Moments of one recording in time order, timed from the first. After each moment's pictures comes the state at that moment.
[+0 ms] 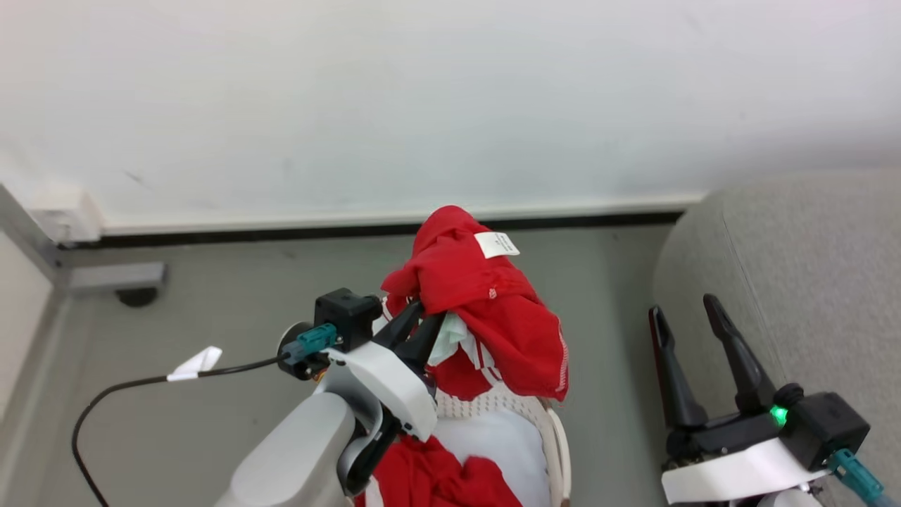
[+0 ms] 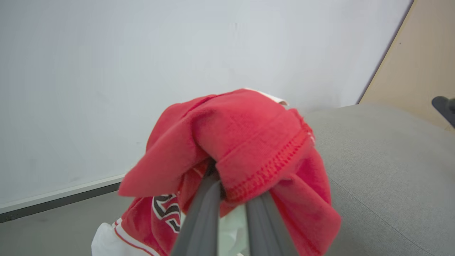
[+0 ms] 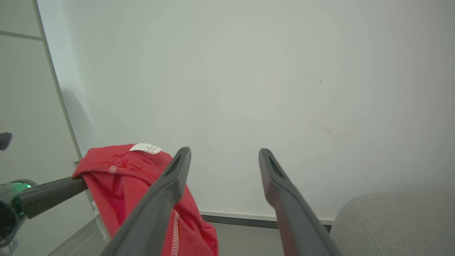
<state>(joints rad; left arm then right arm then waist) -0.62 0.14 -0.68 0.60 -0.56 -0.13 -0.26 -0.18 -0.05 0.20 0.10 0.31 0.13 -0.26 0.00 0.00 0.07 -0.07</state>
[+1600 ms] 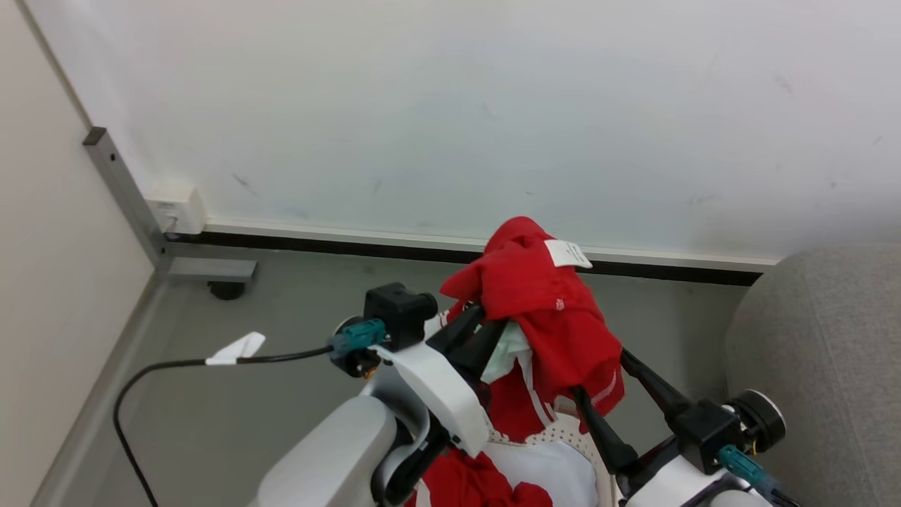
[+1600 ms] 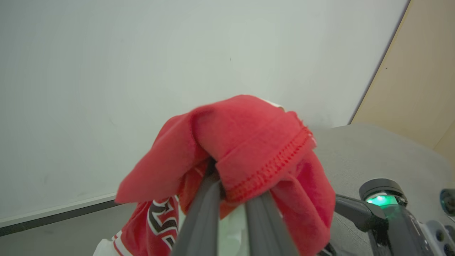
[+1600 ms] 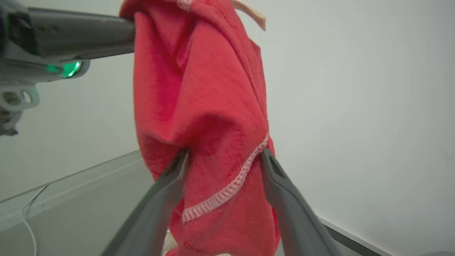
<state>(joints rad) -0.61 0.14 -0.75 0.37 -0.64 -0.08 -0.14 -0.29 -0.16 0.50 0.35 0.25 0.13 -0.26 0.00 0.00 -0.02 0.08</state>
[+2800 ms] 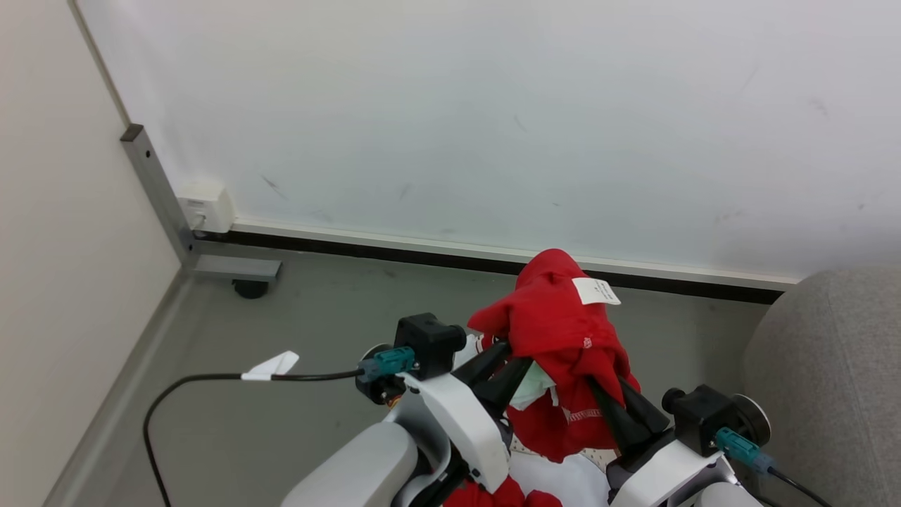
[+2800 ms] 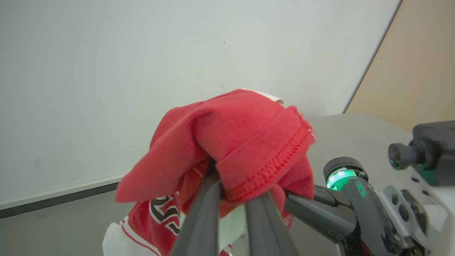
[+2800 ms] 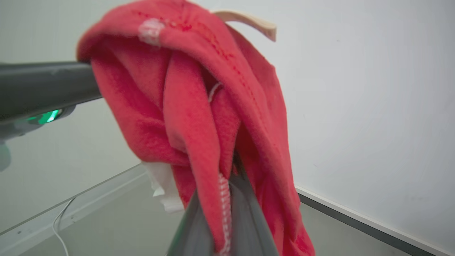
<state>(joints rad) -0.59 0.11 -0.83 0.40 -0.65 -0.10 -0.14 -0.36 -0.13 0.55 0.47 0.40 0.13 -0.26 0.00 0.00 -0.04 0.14</state>
